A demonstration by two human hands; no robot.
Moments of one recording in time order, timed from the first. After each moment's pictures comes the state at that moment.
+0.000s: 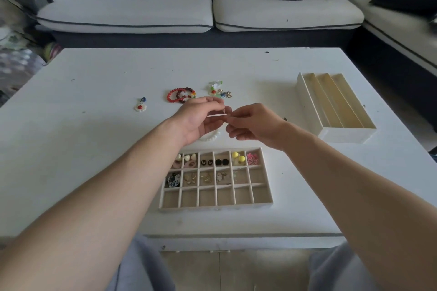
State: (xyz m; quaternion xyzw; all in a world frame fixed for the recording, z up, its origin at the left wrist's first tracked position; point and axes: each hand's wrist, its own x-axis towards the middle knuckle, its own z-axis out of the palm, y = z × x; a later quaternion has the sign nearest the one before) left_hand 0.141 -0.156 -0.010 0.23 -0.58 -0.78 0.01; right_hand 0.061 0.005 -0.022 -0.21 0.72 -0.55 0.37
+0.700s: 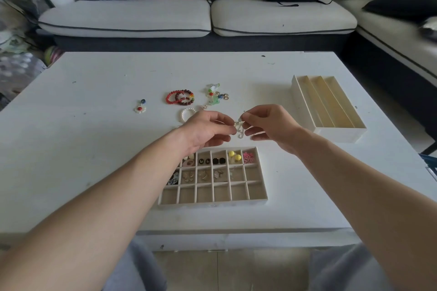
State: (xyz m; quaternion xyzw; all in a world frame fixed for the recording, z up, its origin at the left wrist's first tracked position) left_hand 0.156 -0.132 -0.016 0.22 -0.71 -0.67 -0.06; right_hand 0.060 0.041 -0.016 -0.19 0.75 -0.56 0.29
